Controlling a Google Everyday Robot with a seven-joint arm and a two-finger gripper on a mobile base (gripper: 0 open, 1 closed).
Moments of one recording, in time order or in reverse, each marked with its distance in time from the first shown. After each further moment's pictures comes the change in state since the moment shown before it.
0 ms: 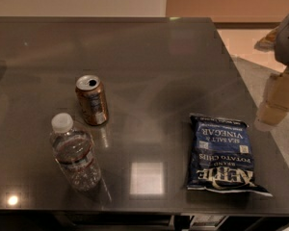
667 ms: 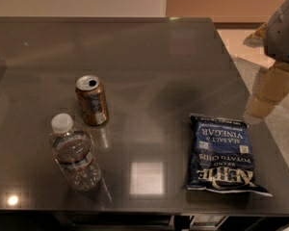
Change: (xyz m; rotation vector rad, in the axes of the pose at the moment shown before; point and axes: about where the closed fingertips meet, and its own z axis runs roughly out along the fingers) arm -0.018 -0.008 0.004 -0.009 -0.056 -0.025
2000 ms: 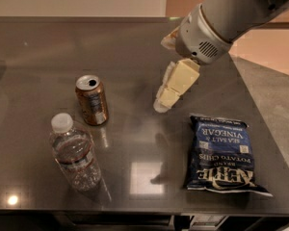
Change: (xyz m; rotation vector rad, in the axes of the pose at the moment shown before) arm -0.158 0.003 0.061 -0.130 -0.372 -0.082
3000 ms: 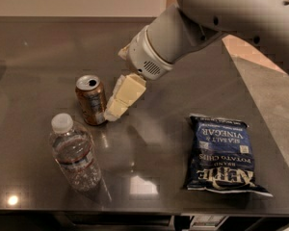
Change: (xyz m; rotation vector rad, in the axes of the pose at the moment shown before) arm -0.064 0.008 0.083 -0.029 -0.138 -0.019
